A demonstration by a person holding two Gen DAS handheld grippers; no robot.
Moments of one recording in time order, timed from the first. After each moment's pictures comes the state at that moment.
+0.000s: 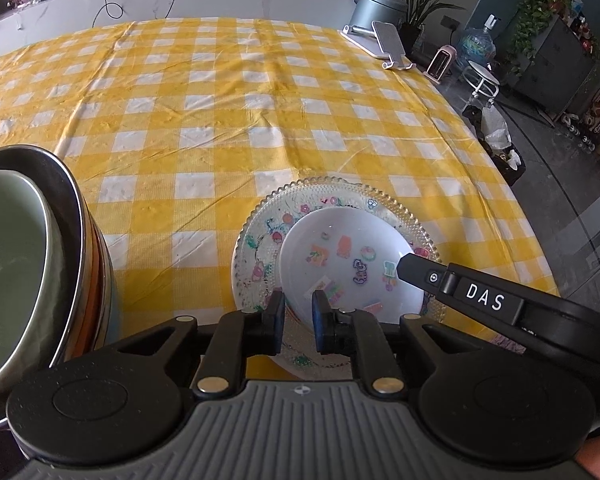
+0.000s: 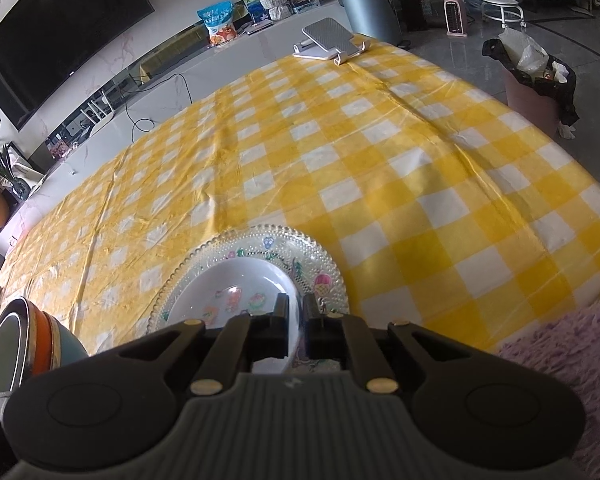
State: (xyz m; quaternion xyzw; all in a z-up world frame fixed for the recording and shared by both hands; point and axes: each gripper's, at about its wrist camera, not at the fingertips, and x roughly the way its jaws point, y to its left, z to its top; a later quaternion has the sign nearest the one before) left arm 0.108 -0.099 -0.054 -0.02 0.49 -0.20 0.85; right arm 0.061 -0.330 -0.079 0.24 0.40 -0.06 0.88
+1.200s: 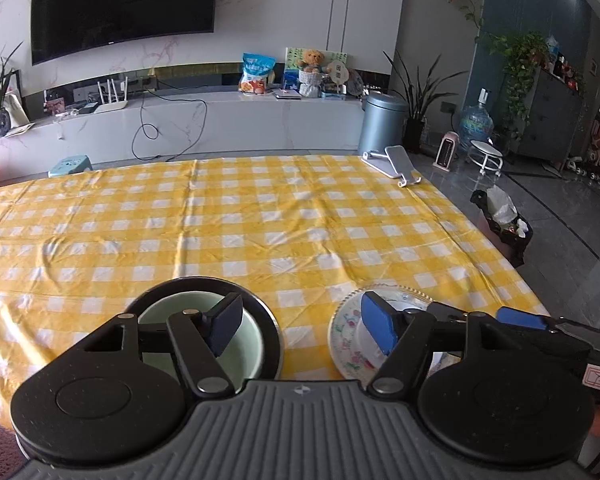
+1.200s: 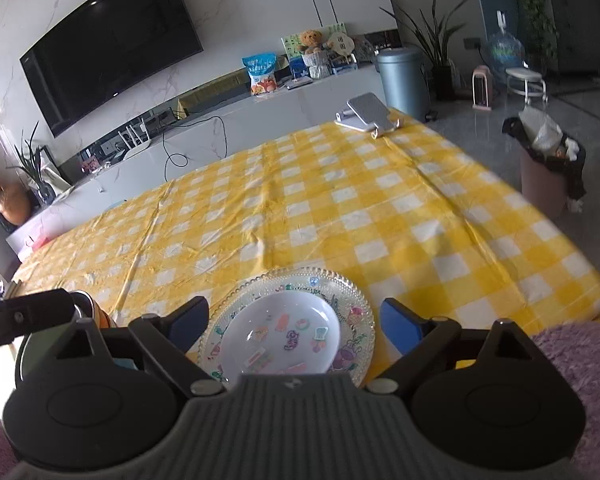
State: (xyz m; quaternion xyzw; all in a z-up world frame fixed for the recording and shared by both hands) left arm 0.058 -0.022 0.038 0.01 0.33 -0.17 0.93; right arm 0.014 -0.290 -0.025 0.14 0.30 -0.05 0.94
